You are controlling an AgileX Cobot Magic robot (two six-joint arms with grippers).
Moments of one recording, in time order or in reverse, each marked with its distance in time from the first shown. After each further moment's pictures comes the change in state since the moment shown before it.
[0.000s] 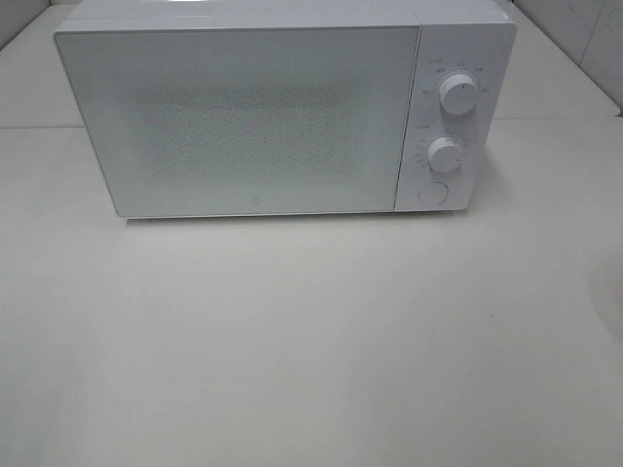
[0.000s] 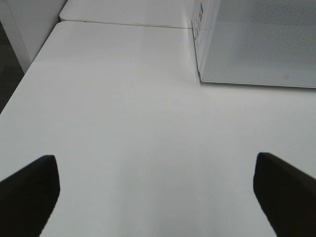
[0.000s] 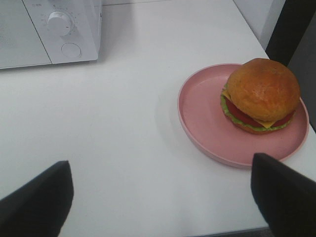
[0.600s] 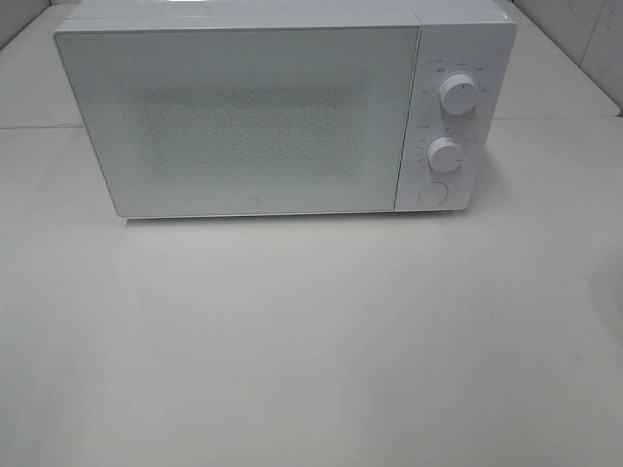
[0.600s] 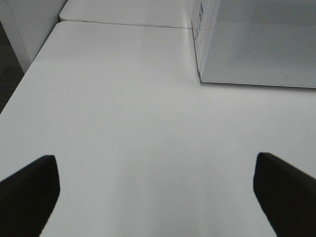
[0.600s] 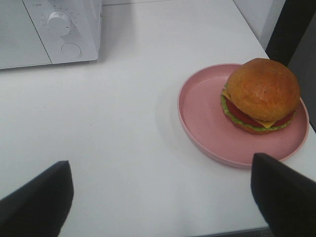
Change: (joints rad) left arm 0.000 0.000 0.000 0.000 0.000 0.000; right arm 0.000 0.000 0.000 0.000 0.000 0.000
